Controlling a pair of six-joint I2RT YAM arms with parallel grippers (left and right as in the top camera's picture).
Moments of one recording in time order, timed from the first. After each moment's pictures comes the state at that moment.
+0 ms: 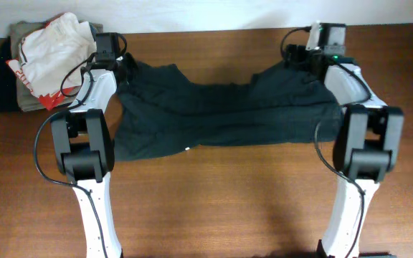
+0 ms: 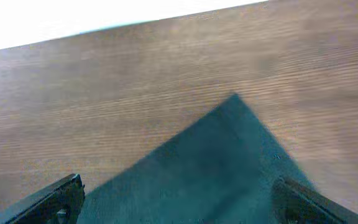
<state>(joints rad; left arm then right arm) 0.02 2.48 1.97 -0.40 0.06 -0.49 -0.08 2.34 1.81 -0.30 -0.17 0.09</state>
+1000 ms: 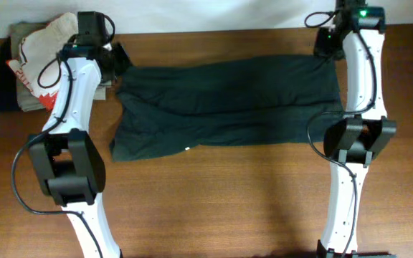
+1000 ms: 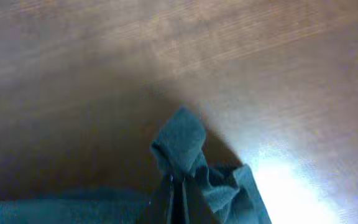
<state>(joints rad) 0.02 2.20 1.99 -0.82 0.06 -0.43 -0.12 2.61 2.86 -1.45 0.07 0.16</state>
